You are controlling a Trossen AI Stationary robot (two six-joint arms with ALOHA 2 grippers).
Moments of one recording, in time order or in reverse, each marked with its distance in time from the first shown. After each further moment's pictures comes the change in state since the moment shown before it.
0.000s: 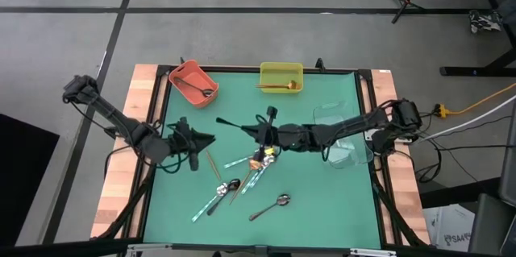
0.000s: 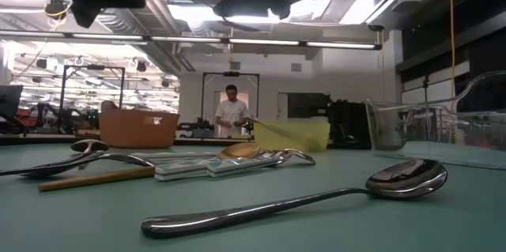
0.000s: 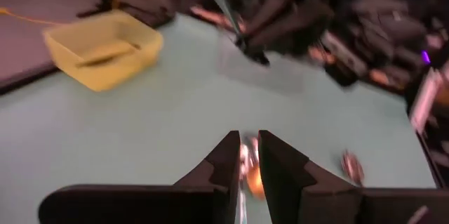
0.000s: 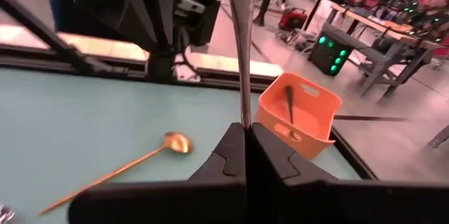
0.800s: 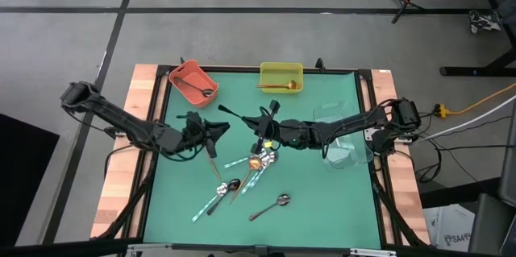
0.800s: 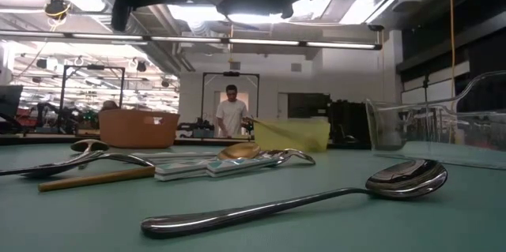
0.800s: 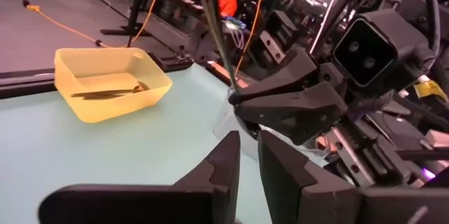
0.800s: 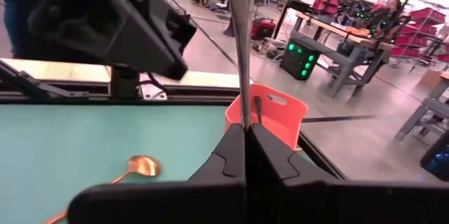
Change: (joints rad) left arm 0.199 0.195 0.000 0.473 0.028 0.000; right arm -0.021 0.003 0.000 0.076 0.082 0.000
